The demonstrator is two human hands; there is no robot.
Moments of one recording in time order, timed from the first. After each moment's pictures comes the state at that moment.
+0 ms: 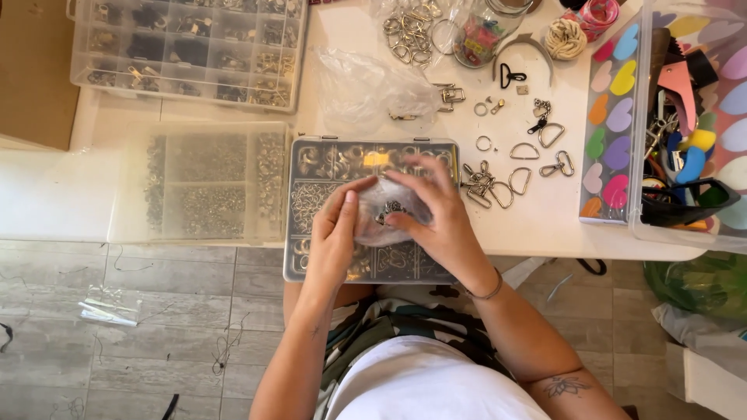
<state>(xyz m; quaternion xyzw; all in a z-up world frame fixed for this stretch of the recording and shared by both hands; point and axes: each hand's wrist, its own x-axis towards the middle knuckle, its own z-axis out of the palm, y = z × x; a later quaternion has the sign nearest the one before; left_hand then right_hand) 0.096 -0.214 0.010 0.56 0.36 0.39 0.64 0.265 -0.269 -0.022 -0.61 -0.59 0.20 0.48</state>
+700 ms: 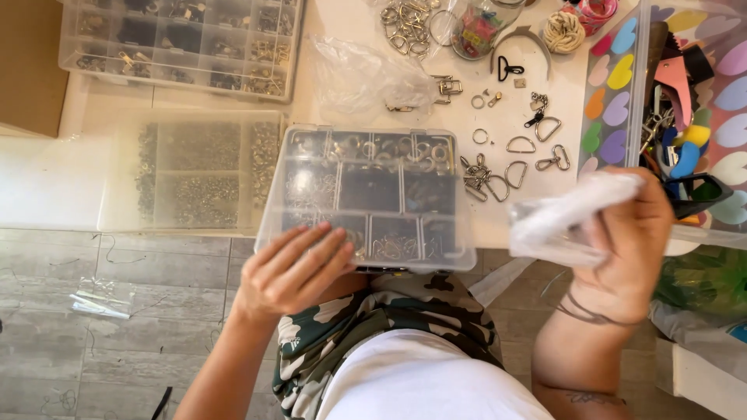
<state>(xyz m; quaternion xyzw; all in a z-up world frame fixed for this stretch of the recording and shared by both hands) 0.016 -0.191 -0.013 0.91 0.01 0.39 -0.11 0.356 -0.371 0.054 -0.47 -0.39 0.30 0.73</state>
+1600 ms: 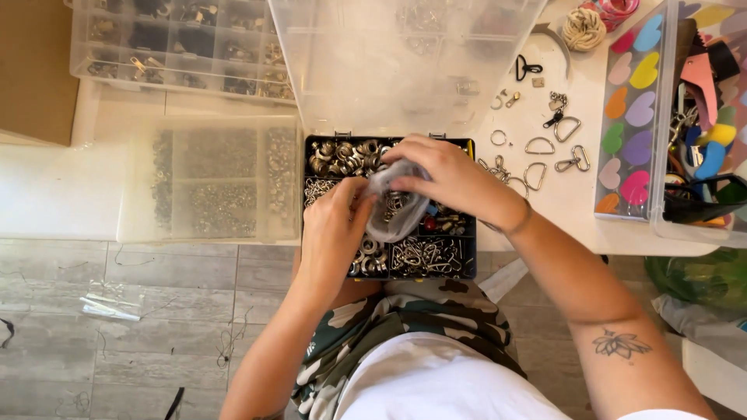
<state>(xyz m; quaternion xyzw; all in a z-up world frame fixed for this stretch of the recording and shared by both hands) 0.073 -0.182 -0.008 0.83 0.40 0.25 0.31 0.297 -0.209 -0.006 -0.54 -0.71 0.35 0.28</state>
